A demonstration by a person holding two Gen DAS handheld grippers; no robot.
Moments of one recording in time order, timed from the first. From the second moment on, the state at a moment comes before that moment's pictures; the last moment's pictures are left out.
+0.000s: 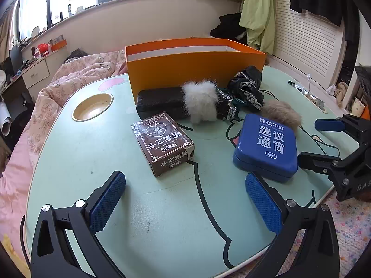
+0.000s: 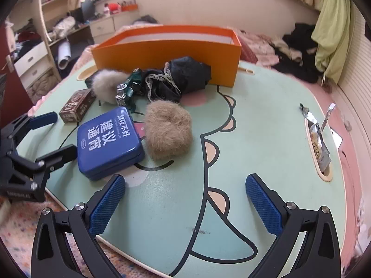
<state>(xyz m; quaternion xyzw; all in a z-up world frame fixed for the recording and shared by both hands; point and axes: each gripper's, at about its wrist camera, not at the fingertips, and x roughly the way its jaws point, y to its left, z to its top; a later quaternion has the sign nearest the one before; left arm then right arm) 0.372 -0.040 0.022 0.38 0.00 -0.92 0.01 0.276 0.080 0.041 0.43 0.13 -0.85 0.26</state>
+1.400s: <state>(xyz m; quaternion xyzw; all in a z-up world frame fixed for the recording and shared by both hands) 0.378 -0.041 0.024 0.37 0.01 -0.93 0.00 0.152 0.042 0.173 0.49 -0.01 -0.81 0.30</state>
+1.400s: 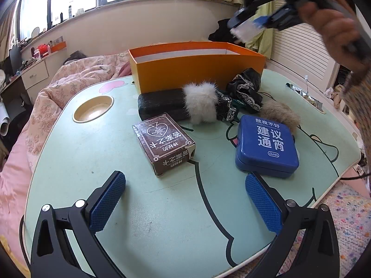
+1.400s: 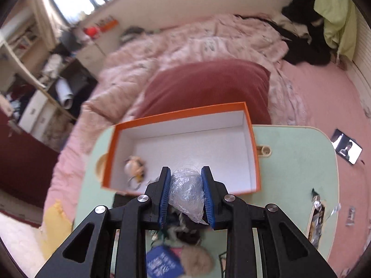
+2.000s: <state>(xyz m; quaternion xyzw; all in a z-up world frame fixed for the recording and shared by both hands) 0.379 -0.042 0.024 0.37 0.01 -0.93 0.00 0.203 0.099 0.106 0.42 -0.06 -0.84 0.34</state>
